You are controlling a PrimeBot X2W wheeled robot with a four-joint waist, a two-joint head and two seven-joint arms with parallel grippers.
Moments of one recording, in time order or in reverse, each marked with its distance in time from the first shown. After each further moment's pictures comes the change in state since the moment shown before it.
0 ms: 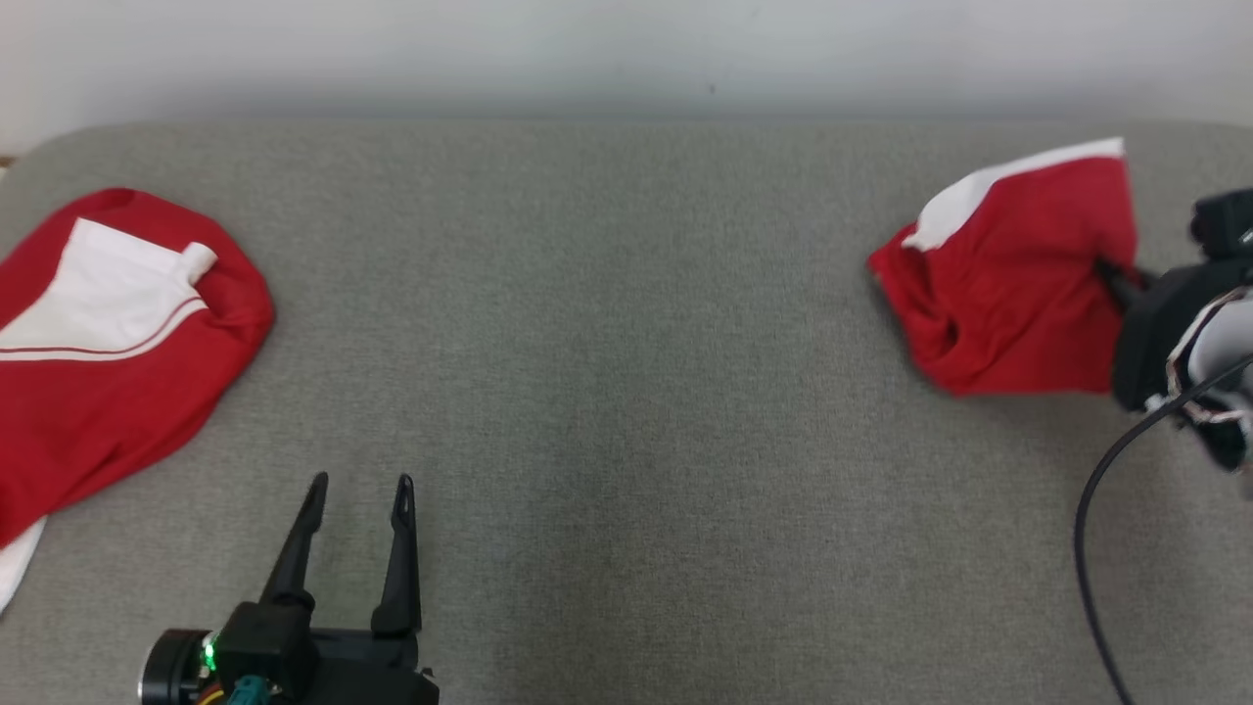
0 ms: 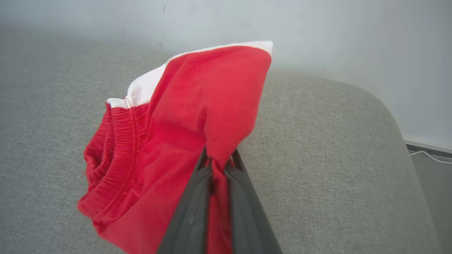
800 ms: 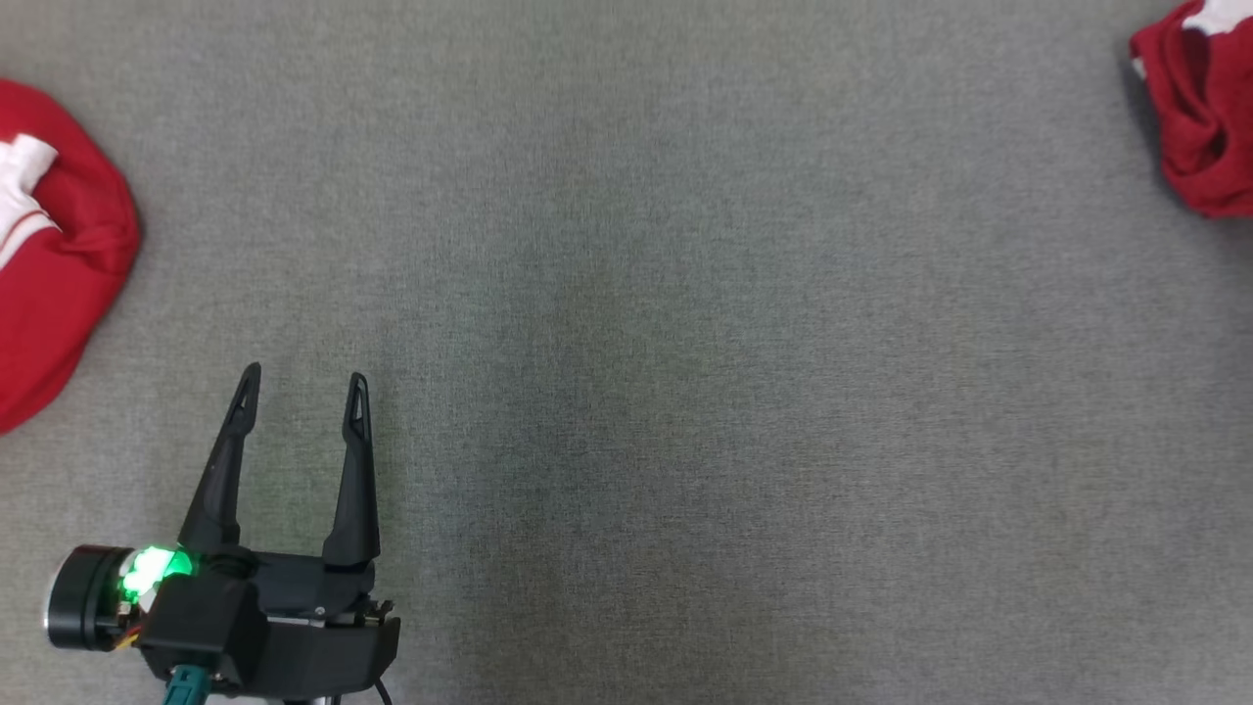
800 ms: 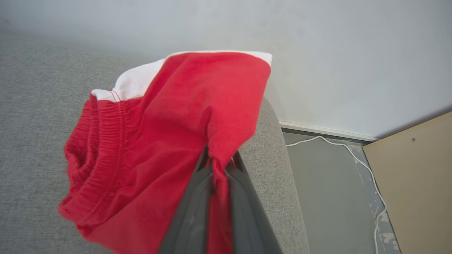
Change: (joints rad) left arm -0.043 0.066 0.011 -0.254 0.080 0.031 0.000; right arm -0.274 -0.193 0.065 0.130 -0.038 0.000 -0.031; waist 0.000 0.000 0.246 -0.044
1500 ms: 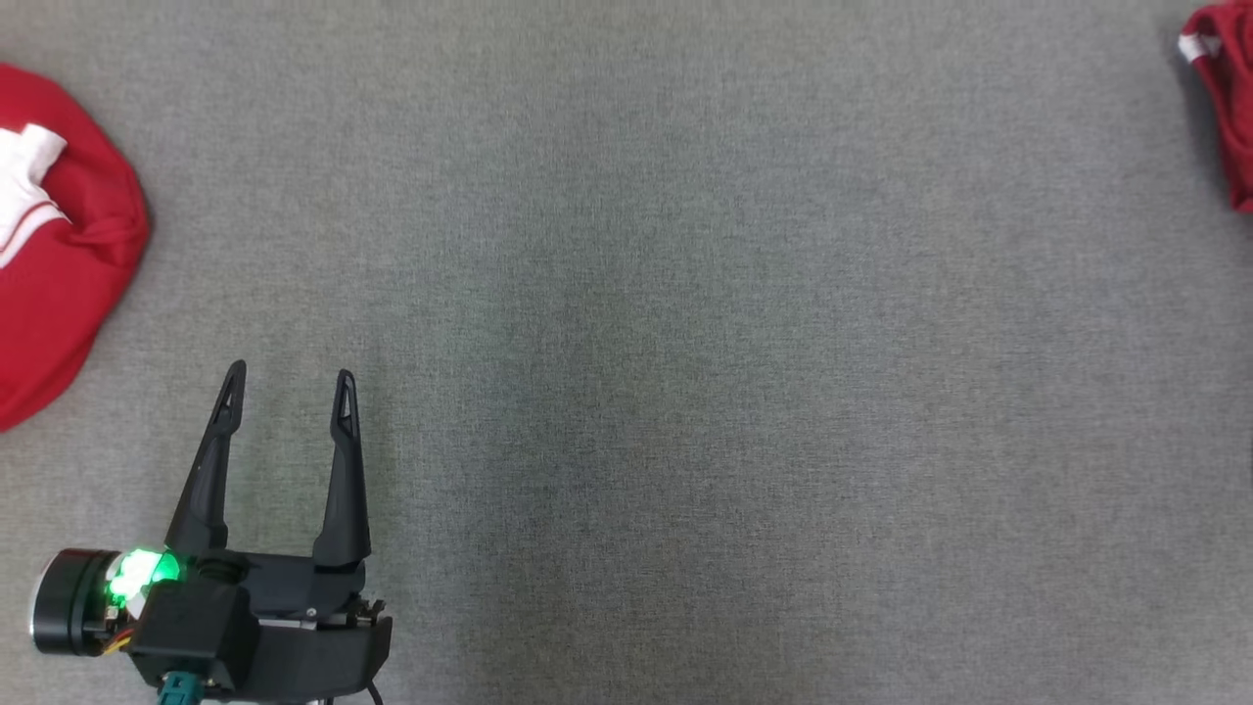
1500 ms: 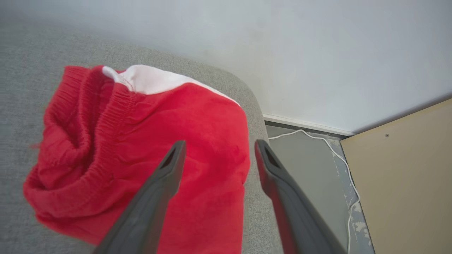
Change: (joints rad) left arm 0.007 0.017 -0.001 -0.036 0.007 0.028 0.000; right arm -0.030 0.018 0.024 0.125 -0.059 0.000 -0.018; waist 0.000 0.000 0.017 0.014
